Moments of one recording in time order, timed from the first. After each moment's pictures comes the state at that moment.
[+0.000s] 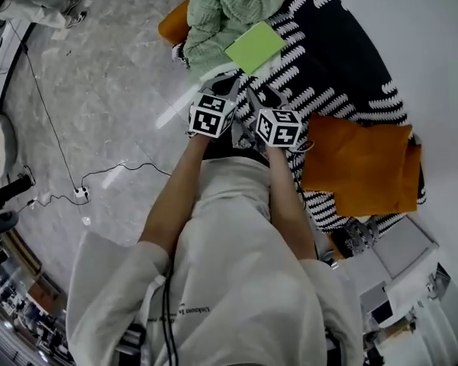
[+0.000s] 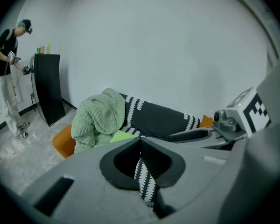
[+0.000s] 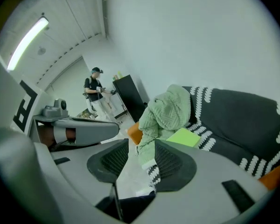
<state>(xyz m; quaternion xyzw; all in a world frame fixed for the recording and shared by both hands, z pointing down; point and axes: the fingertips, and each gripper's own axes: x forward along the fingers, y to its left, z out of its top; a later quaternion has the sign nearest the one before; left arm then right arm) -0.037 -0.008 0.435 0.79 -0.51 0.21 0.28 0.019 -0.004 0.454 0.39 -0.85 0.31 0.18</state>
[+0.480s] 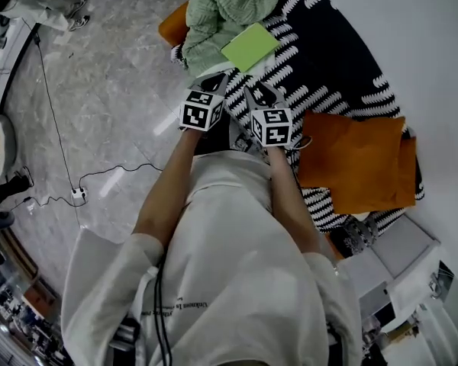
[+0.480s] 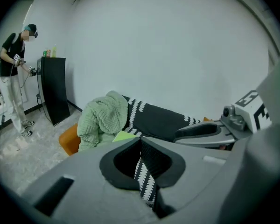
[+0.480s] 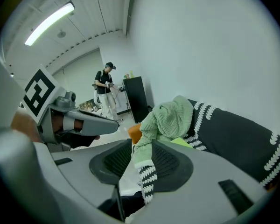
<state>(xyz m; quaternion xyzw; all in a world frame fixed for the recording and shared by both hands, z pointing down) -0.042 0.020 0.420 0.78 -0.53 0.20 0.27 0.034 0.025 0.424 0.37 -0.88 0.21 0.22</state>
